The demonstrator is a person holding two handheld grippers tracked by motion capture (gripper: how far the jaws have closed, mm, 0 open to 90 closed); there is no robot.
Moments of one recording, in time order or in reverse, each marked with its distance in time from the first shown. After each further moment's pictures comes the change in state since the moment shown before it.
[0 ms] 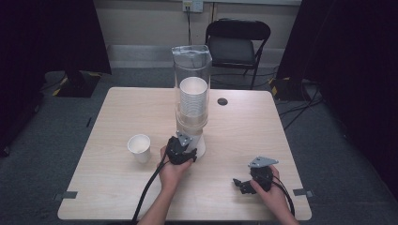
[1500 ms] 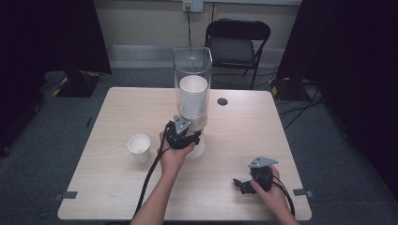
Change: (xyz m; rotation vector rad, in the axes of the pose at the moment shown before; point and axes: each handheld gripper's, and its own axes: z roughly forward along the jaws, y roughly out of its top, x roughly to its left) left arm 0.006 0.057 -0.016 -0.271 0.013 -0.032; right arm 0.000 0.000 0.000 -0.001 0.000 -0.001
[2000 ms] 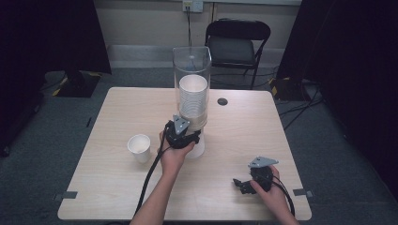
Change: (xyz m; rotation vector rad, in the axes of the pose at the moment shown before) left arm 0.001 -0.003 0.002 -0.052 -0.006 -0.022; right arm 0.000 0.000 0.000 0.000 0.000 0.000
